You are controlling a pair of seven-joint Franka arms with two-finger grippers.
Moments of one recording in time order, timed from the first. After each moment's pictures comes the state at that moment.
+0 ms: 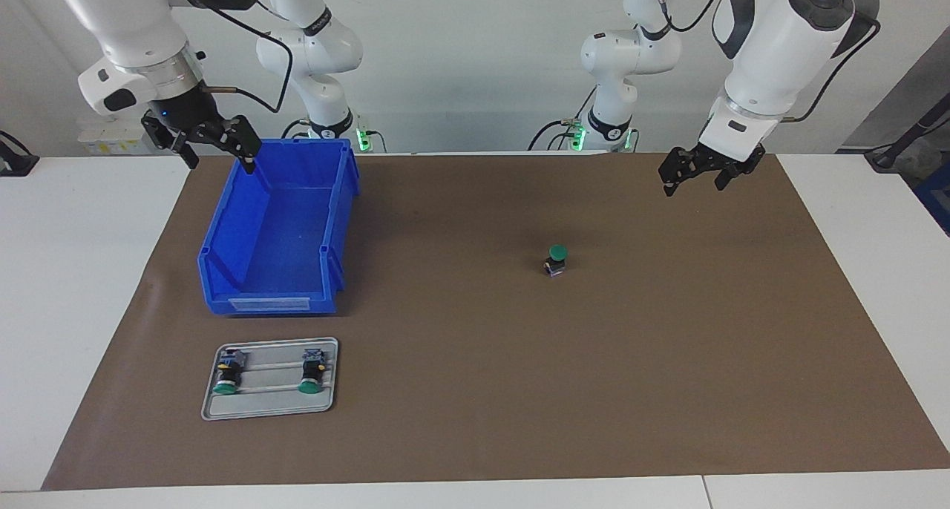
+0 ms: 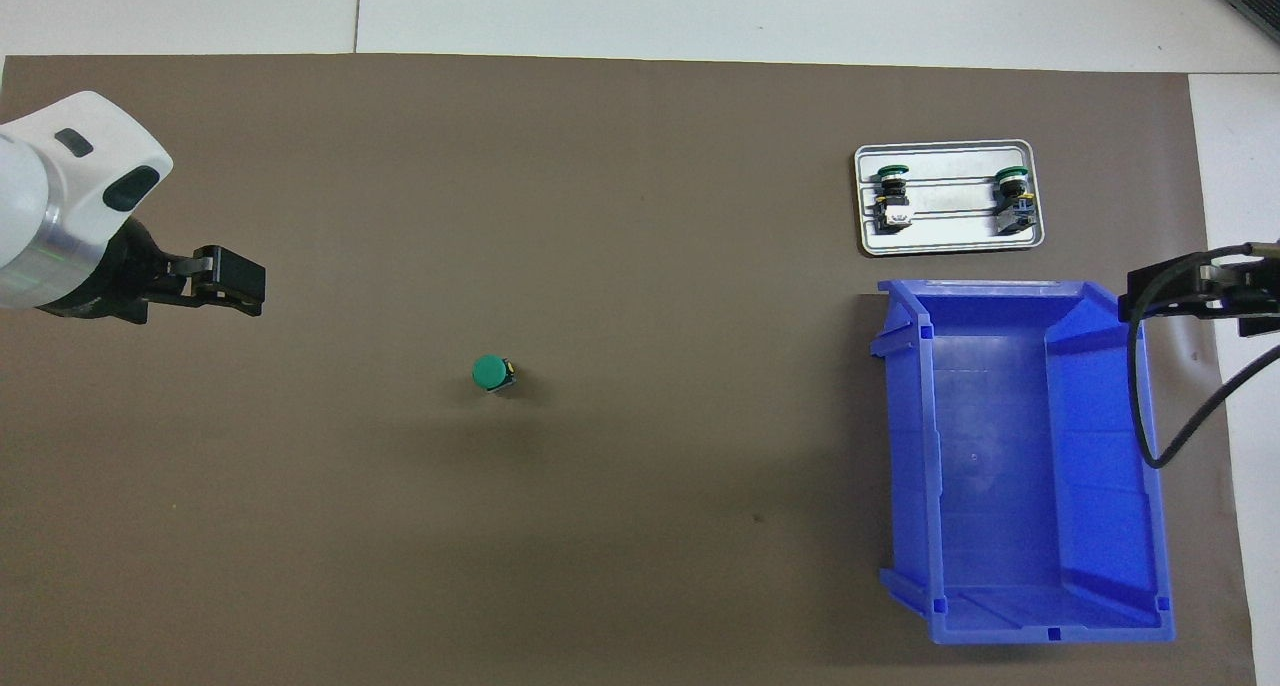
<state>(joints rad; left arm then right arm) -0.03 0.01 -0.14 -1.64 0.01 1.60 -0.16 0.05 -0.04 -0.07 -1.60 -0.02 1.52 0.12</state>
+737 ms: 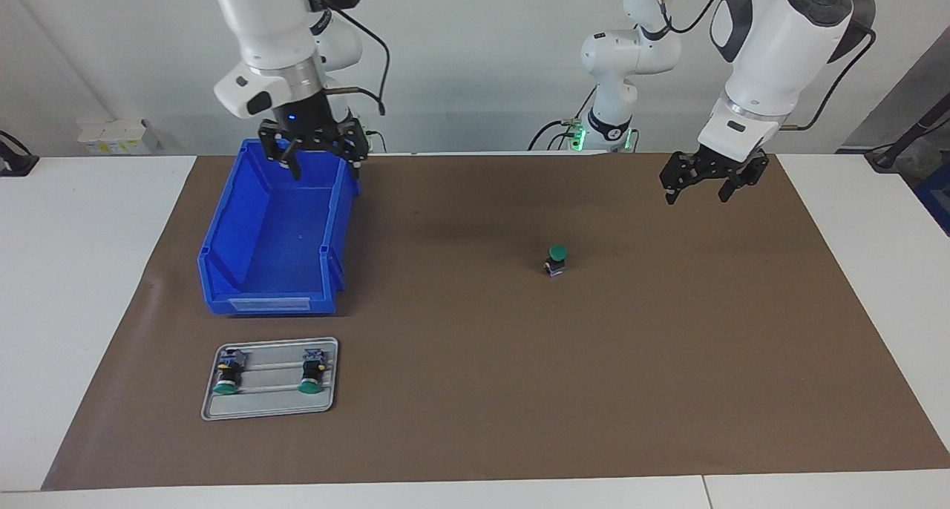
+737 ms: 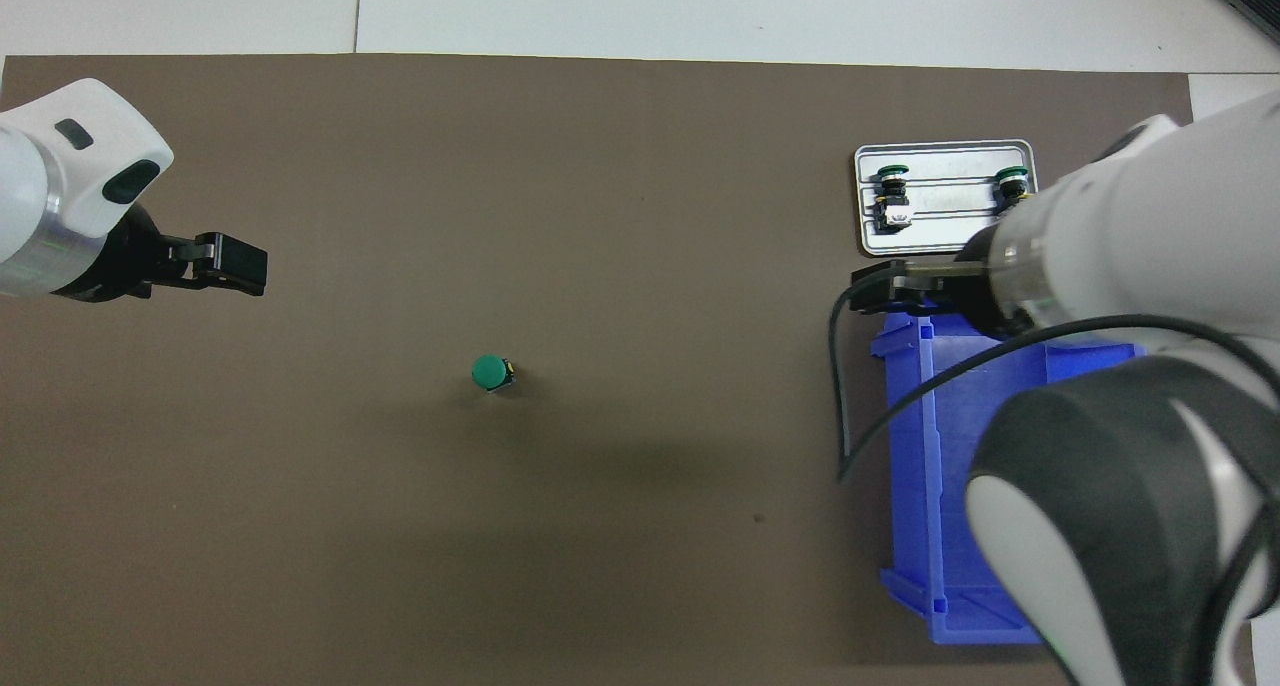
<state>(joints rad) -0.02 0.01 -0.14 -1.66 0.01 1.67 -0.12 0.40 0.01 -0.05 -1.65 0.02 1.75 0.41</state>
